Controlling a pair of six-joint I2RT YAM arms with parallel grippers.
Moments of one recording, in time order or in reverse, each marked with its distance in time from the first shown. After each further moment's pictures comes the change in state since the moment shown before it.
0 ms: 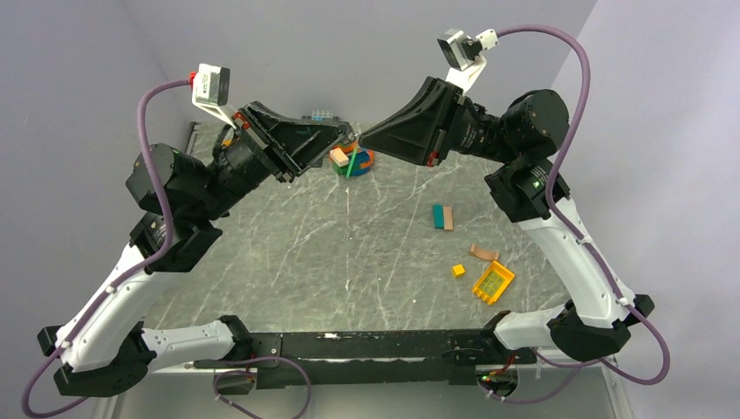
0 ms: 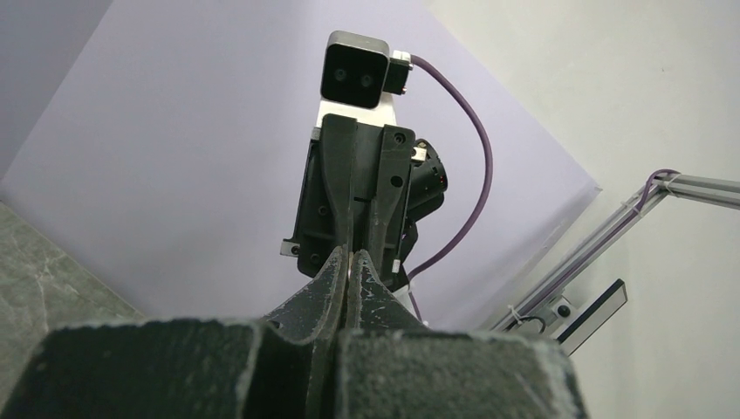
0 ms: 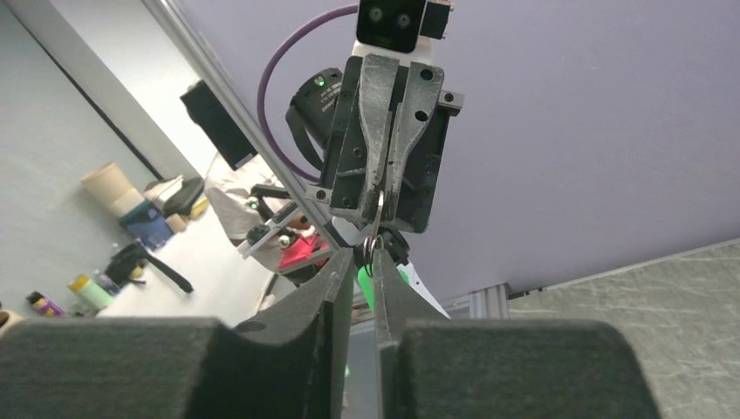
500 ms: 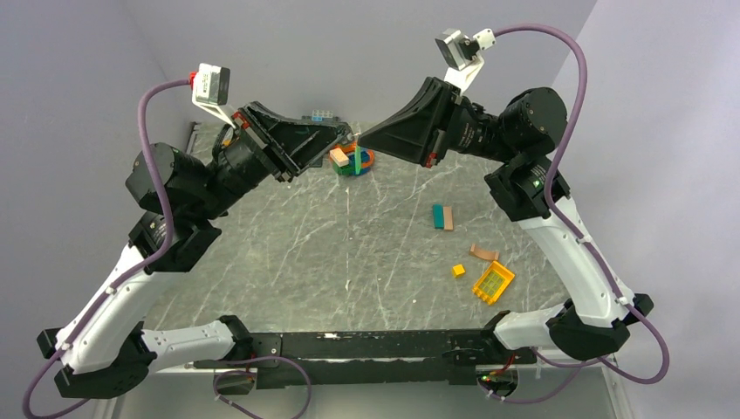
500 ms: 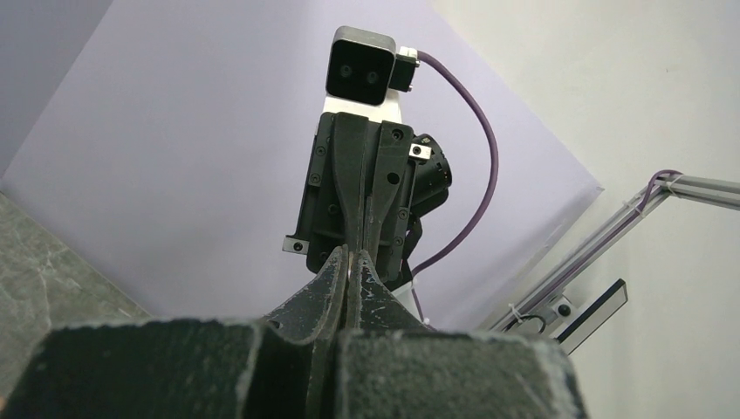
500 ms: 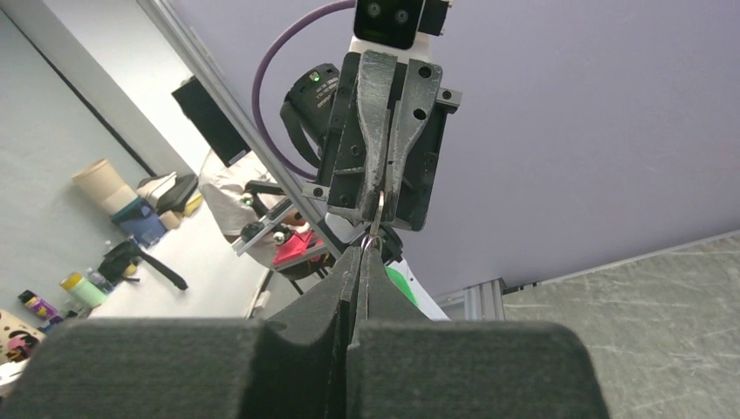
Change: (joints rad) left arm 0.026 -0.005 -0.002 -0.014 0.024 -0.009; right arm 0.000 0.008 0.021 -0.041 -0.001 -0.027
